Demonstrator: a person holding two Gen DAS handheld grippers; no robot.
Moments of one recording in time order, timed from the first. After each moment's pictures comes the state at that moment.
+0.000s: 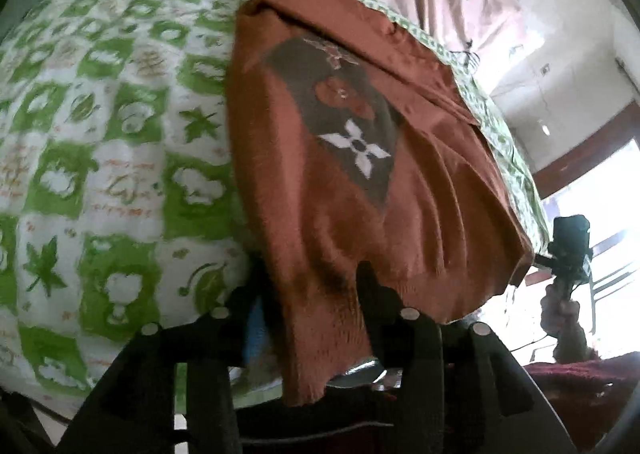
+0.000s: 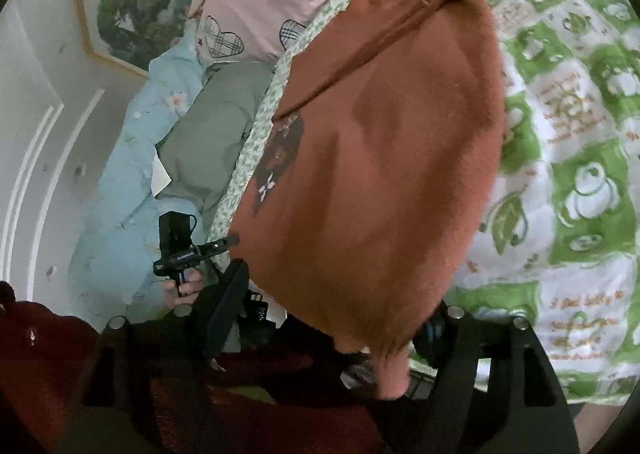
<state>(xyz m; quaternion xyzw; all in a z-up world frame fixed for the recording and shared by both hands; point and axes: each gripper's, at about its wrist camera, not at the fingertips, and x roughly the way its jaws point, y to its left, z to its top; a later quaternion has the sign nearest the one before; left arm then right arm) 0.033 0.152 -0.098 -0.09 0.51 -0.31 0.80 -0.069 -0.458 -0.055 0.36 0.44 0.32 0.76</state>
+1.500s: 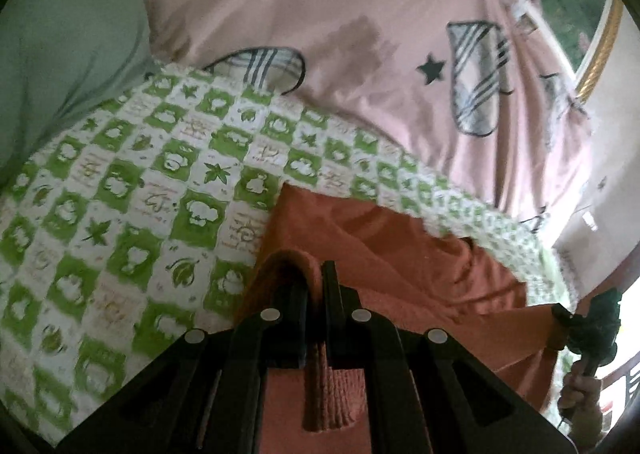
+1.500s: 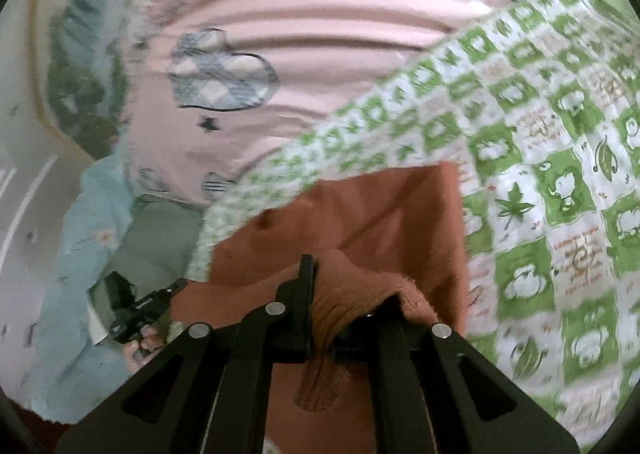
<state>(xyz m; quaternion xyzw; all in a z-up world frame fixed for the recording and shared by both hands) 0.338 0.054 -0.019 -0.15 0.38 -0.18 0.90 0.257 -0.546 -0.019 0.36 0.37 0.19 0.83</state>
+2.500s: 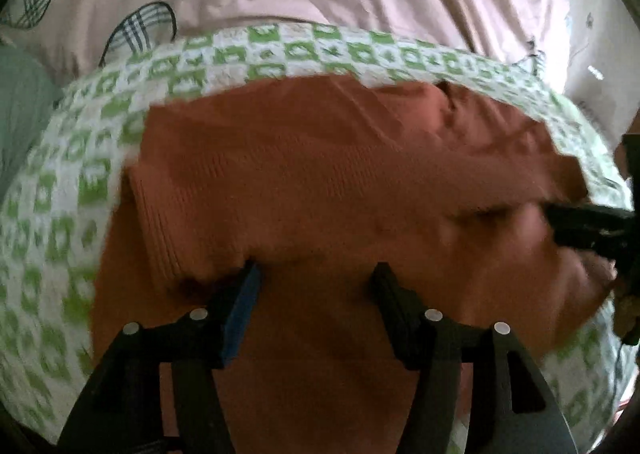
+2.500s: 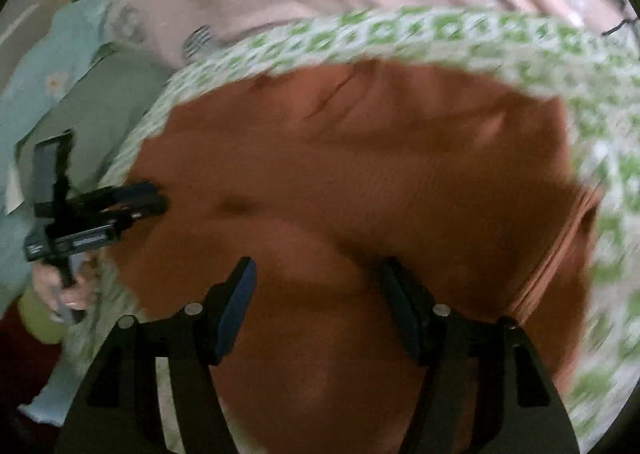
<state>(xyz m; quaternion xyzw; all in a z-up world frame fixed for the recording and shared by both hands) 0.310 -0.054 -0.065 0.09 0.43 -0.21 0.87 0.257 -0.438 -0.041 0.12 0.47 0.18 0.85</state>
